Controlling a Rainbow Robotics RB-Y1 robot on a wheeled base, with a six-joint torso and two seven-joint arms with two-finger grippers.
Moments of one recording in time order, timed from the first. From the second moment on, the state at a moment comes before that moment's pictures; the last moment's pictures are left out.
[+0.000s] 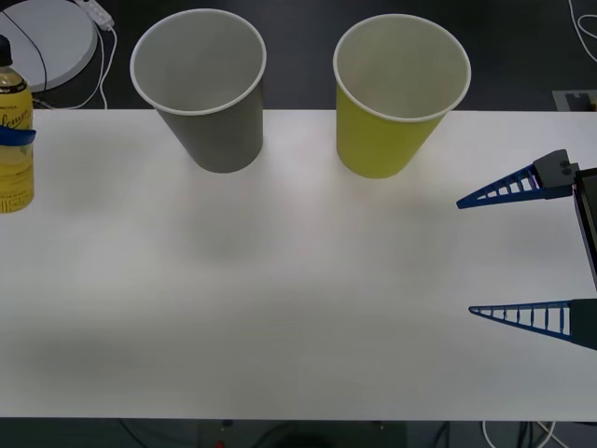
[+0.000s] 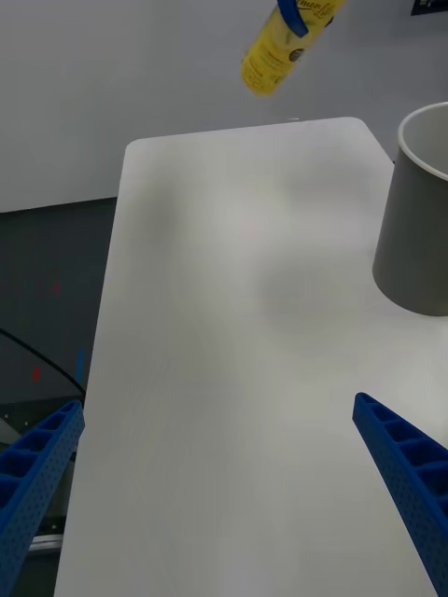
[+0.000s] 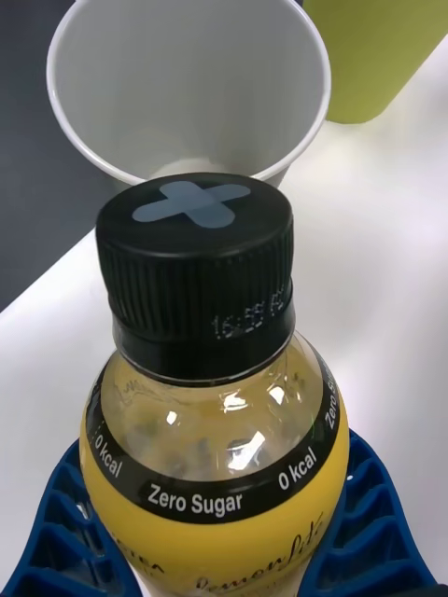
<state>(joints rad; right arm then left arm) 0.19 -1.29 -0.24 -2.18 0.91 -1.06 -0.20 -0.13 1.56 0.16 -1.82 -1.25 -1.04 0.91</state>
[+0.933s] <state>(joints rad) 0.19 -1.29 -0.24 -2.18 0.91 -1.06 -0.20 -0.75 1.51 -0.34 -1.60 -1.30 -1.18 0.88</state>
